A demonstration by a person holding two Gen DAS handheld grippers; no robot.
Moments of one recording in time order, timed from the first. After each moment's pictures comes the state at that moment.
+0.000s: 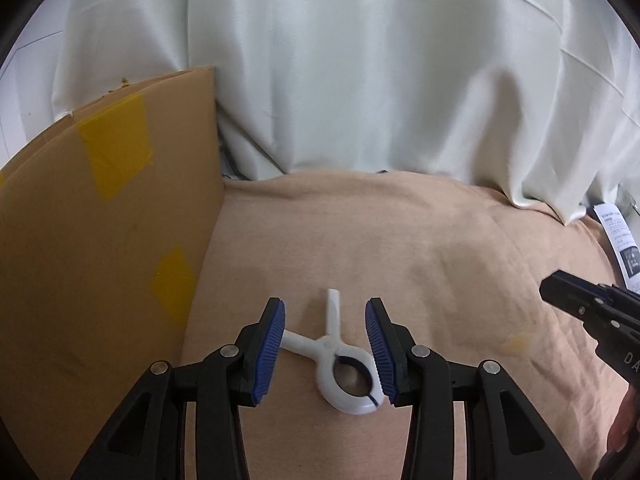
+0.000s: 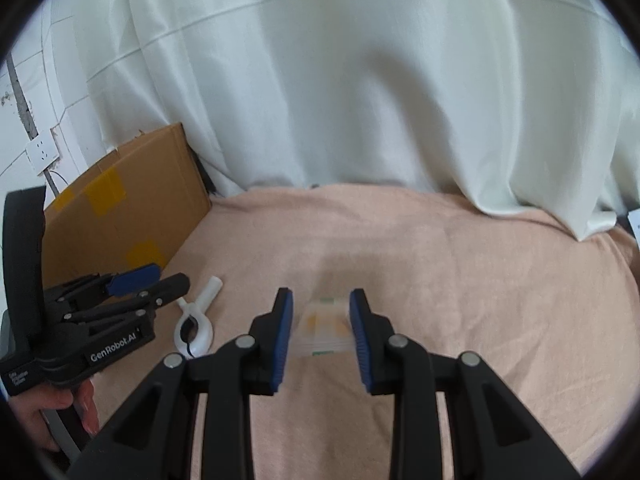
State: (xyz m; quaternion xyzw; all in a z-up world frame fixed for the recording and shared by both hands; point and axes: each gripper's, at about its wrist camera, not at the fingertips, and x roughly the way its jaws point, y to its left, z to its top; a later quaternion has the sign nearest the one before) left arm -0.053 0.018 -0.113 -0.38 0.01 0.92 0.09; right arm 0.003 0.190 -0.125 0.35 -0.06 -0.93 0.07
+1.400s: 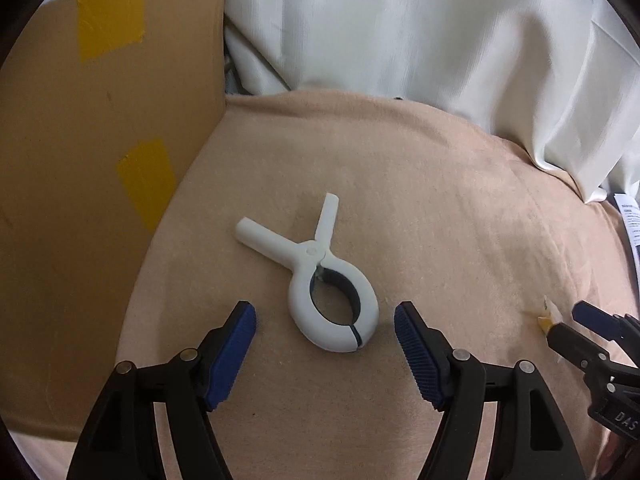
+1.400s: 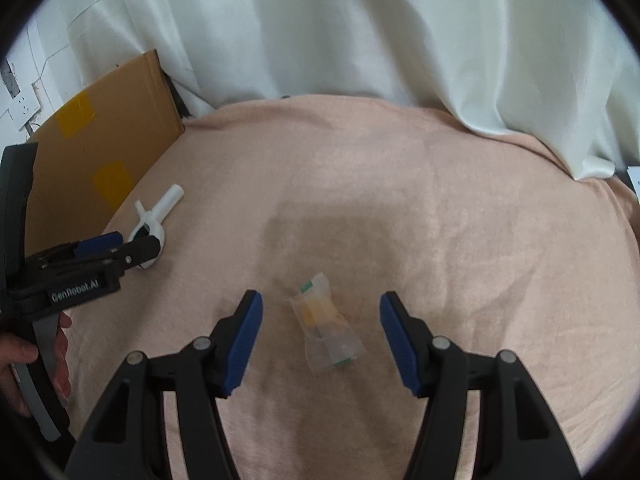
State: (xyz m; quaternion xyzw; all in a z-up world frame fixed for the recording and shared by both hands) left arm -0.037 0.035 -0.159 -0.46 -0.01 0.89 0.06; right arm 0.028 0.211 -0.172 0.45 -0.04 -0.89 0.05
